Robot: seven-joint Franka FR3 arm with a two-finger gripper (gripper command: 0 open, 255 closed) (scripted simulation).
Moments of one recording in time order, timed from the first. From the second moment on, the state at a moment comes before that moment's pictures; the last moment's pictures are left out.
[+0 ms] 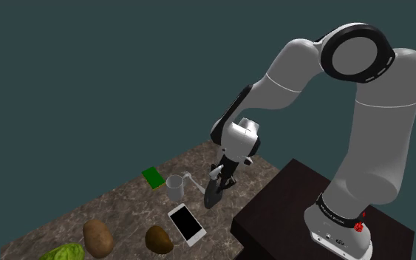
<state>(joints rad) 0.15 0.32 0.21 -2.54 1.40 2.70 0.61</state>
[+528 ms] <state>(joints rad) 0.15 0.31 0.21 -2.54 1.40 2.70 0.62</state>
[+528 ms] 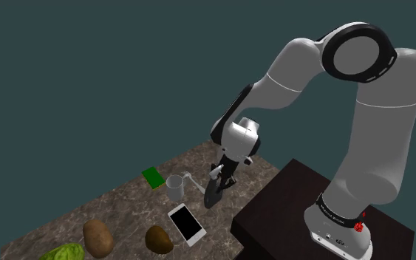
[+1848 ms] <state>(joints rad) 0.16 -0.02 0.18 -2.65 1.08 2.56 1.00</state>
